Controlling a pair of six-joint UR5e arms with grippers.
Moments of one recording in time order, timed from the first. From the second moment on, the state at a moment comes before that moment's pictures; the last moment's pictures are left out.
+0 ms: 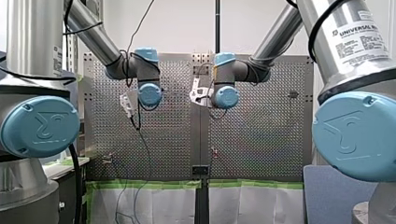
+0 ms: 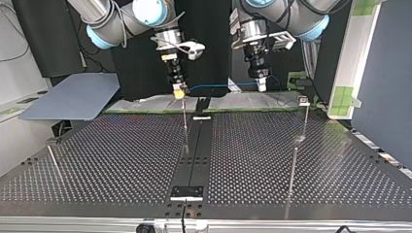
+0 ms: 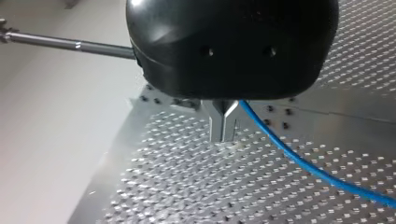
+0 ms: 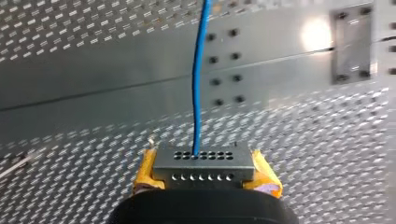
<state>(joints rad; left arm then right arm) -0.52 -1.58 -2.19 -2.34 -2.27 -1.82 2.35 -1.24 1.81 -0.60 1.77 1.76</state>
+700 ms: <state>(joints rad) -0.43 -1.45 -2.01 -2.53 -2.26 -1.81 2.29 -1.43 1.62 -0.41 1.63 1.76</state>
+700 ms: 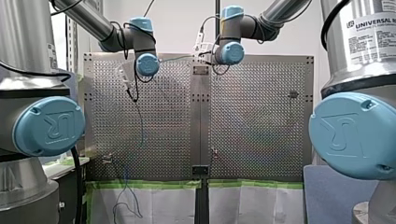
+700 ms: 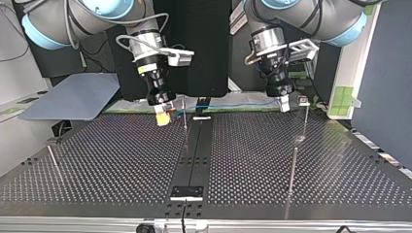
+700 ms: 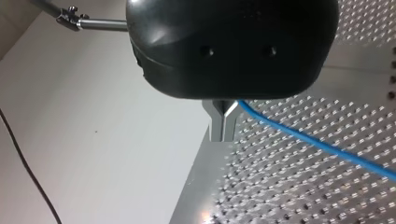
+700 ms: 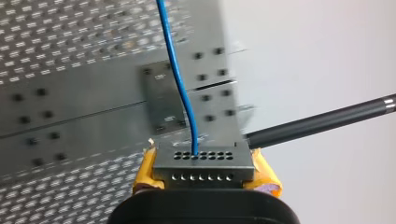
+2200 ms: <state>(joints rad) 0.02 -1.64 -1.69 -2.78 -1.82 -1.87 2.27 -1.24 1.22 -0.31 1.48 1.74</state>
